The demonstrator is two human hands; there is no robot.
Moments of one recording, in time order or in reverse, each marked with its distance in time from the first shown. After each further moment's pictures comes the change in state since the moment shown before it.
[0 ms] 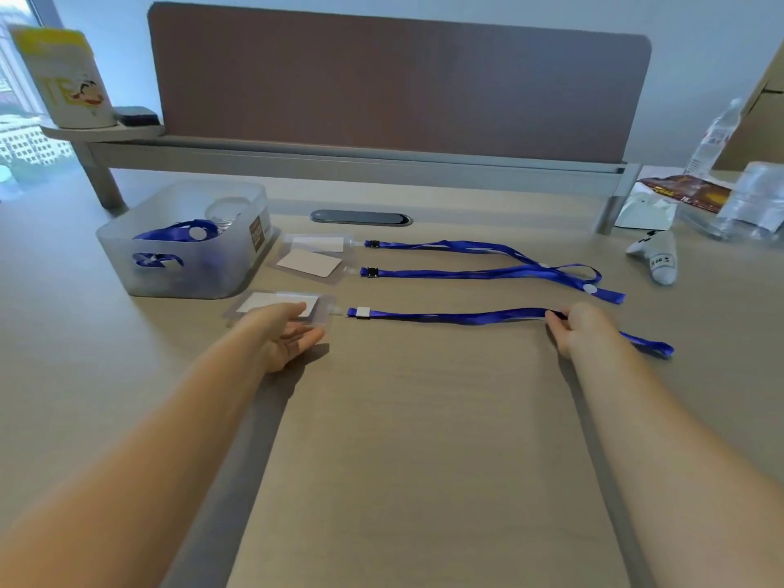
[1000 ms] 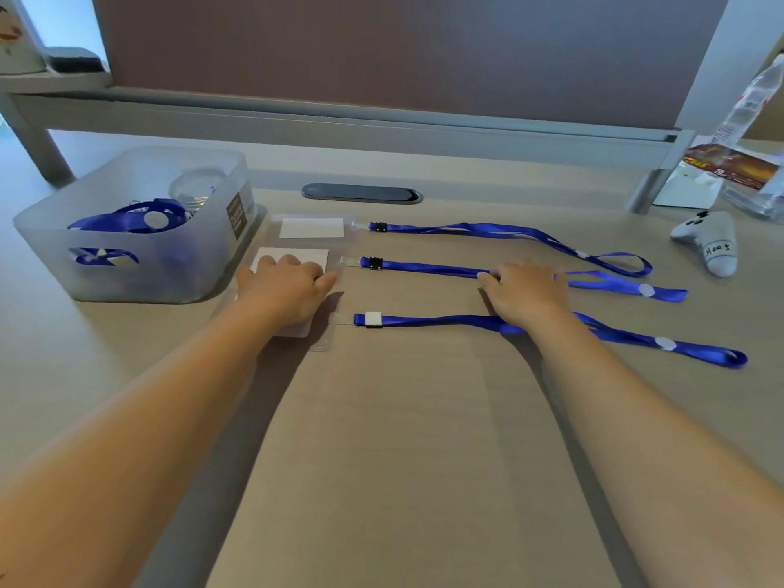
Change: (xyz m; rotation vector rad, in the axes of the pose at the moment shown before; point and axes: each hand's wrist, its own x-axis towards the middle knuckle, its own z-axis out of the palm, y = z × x) left_hand 0.089 0.032 0.020 1.747 0.094 0.618; right_hand 0.028 -0.008 0.101 -1.263 -0.069 -0.640
